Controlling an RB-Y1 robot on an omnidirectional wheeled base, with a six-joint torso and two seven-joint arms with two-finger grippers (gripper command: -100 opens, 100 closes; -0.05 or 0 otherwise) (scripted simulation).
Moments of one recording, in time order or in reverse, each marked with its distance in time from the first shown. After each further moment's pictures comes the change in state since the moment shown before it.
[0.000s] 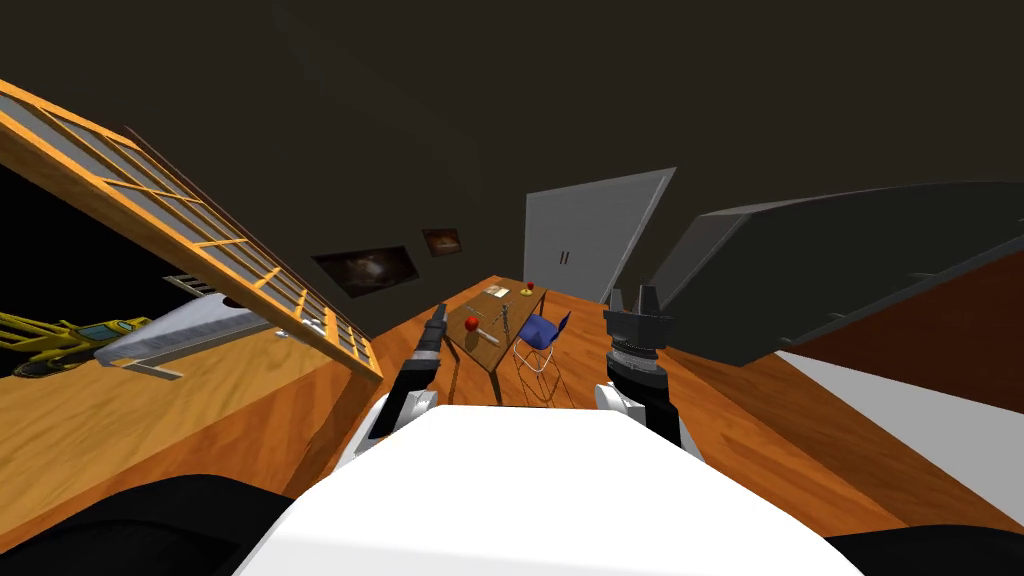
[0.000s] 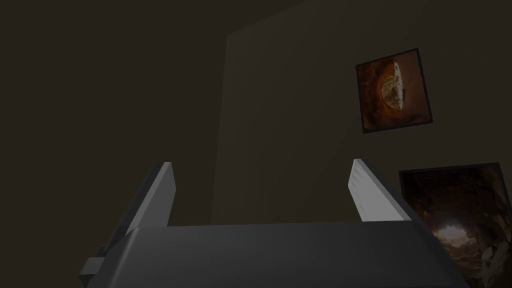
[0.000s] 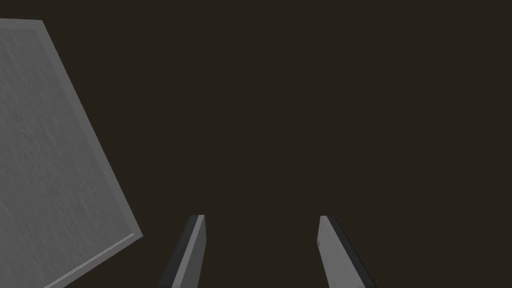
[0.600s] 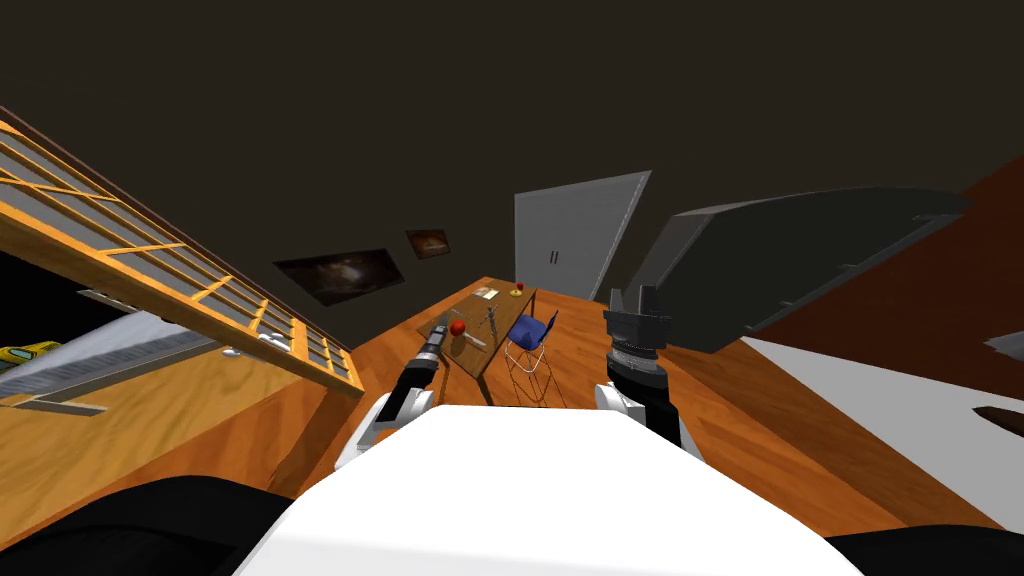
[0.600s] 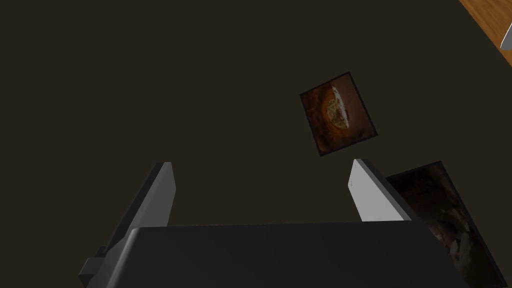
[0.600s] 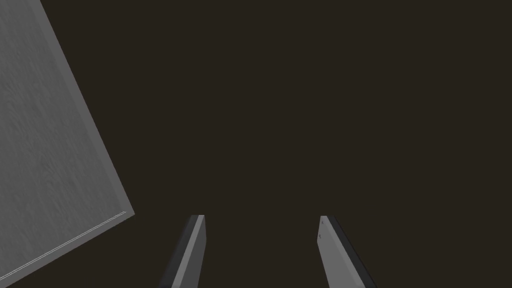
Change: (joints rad) left arm -0.039 0.054 0.045 0.149 0.030 0.139 -0.077; right arm 0.000 0.000 0.000 0.000 0.000 0.000 0.000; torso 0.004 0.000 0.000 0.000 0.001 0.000
